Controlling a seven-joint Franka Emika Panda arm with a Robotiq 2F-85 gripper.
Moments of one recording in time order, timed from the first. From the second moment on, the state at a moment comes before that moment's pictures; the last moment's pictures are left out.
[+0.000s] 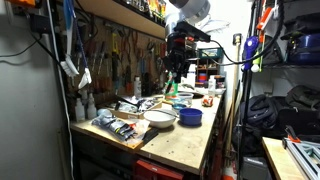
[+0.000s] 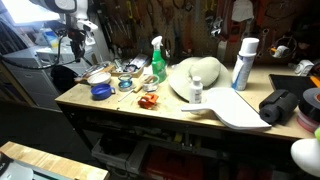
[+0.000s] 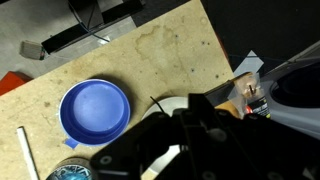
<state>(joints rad) -0.05 -0.06 -0.04 -2.09 0.30 1.84 0.25</state>
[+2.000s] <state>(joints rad) 0.04 0.11 0.04 -2.17 0.14 2.13 0.48</state>
